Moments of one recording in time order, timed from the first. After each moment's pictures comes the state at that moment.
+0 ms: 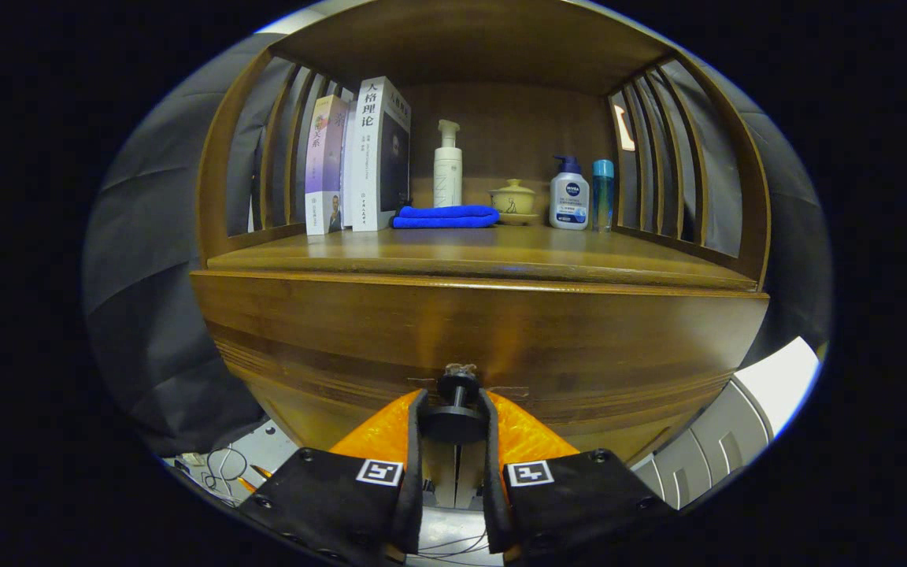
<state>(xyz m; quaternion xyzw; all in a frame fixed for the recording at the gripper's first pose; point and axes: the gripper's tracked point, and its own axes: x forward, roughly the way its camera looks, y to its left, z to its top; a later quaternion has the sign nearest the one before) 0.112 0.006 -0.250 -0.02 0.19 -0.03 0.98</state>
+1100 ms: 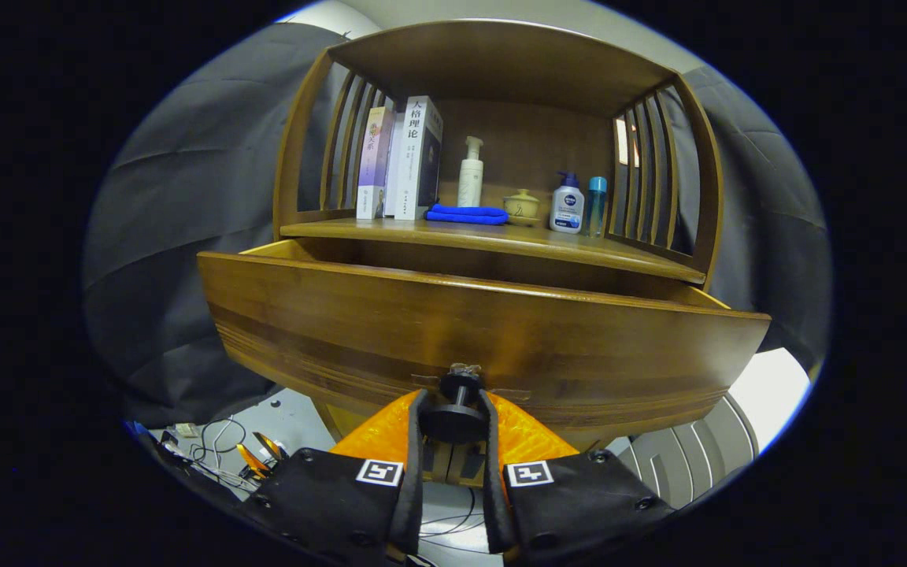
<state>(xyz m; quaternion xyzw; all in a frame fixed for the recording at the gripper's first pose) 0.014 0.018 -0.254 -0.07 0.18 -0.01 0.98</state>
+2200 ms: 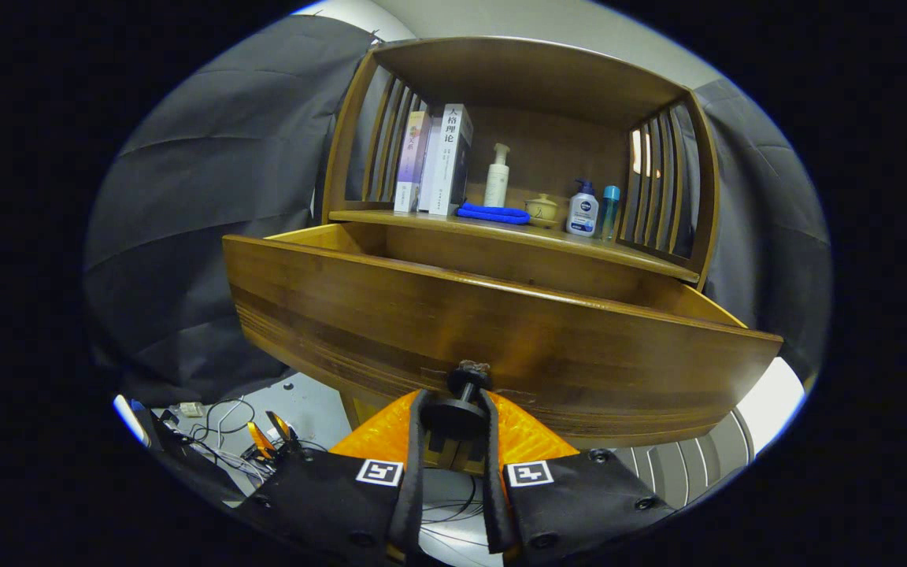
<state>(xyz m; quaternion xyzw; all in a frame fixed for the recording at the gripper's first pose) -0.038 0.041 -0.258 -0.09 0.18 0.03 0.98</state>
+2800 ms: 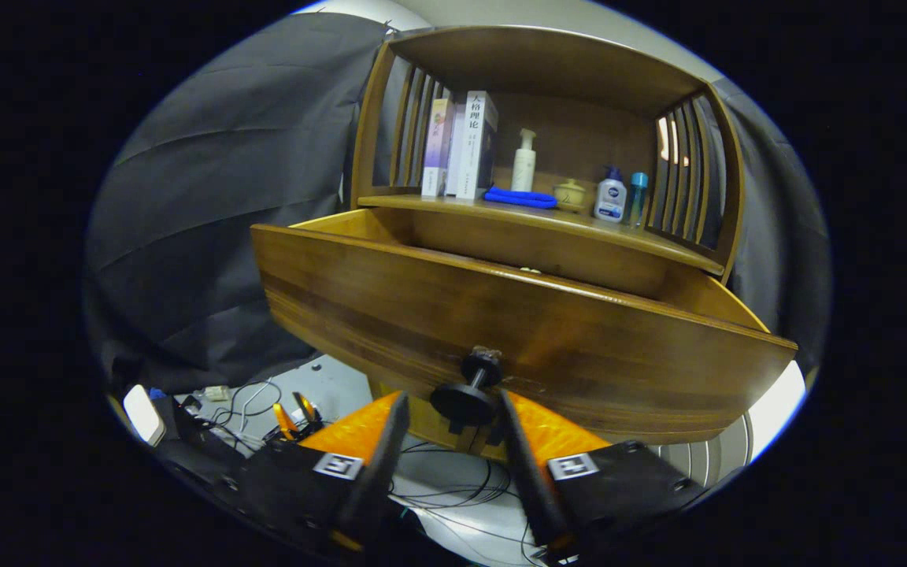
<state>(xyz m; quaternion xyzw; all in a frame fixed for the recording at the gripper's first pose) -0.058 0.047 -0.260 -0.09 0.23 0.09 0.96</state>
